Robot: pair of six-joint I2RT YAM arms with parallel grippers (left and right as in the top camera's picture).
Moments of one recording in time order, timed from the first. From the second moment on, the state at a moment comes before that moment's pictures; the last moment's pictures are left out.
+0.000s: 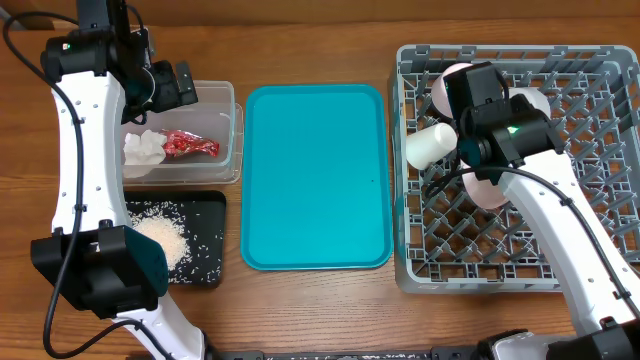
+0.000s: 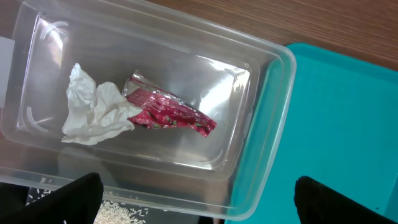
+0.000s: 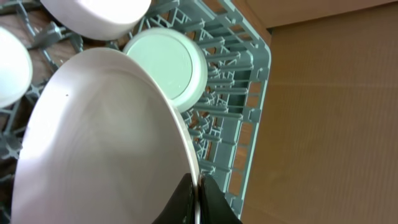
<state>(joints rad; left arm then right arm) 0.15 1.93 1.99 -1.27 0.08 -0.16 0.28 1.52 1.41 -1.00 0.76 -0.33</state>
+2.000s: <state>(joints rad) 0.15 1.93 1.99 -1.27 0.08 -0.16 0.28 1.52 1.41 -0.65 -0.09 -0.03</state>
